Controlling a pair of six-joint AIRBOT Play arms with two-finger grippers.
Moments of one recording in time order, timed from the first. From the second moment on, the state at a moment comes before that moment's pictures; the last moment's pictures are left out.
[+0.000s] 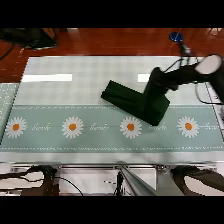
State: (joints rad) left arm 0.11 -1.47 1.86 0.78 -1.52 -1.27; right arm 0.17 -1.30 1.19 -1.08 0.99 1.74
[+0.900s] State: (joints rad) left arm 0.12 -1.46 1.80 0.83 -1.58 -1.27; right arm -0.11 -1.20 1.15 -1.32 1.18 1.66
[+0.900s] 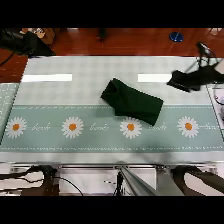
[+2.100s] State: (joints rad) left arm 0.12 -1.47 1.77 0.90 -1.64 -1.27; right arm -0.12 -1.33 0.68 -0.24 0.88 1.03
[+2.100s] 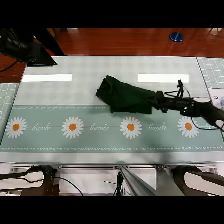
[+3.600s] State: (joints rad) left arm 0.12 -1.49 1.77 0.91 -1.61 -1.27; right arm -1.02 -0.86 0.93 -1.90 1.68 1.55
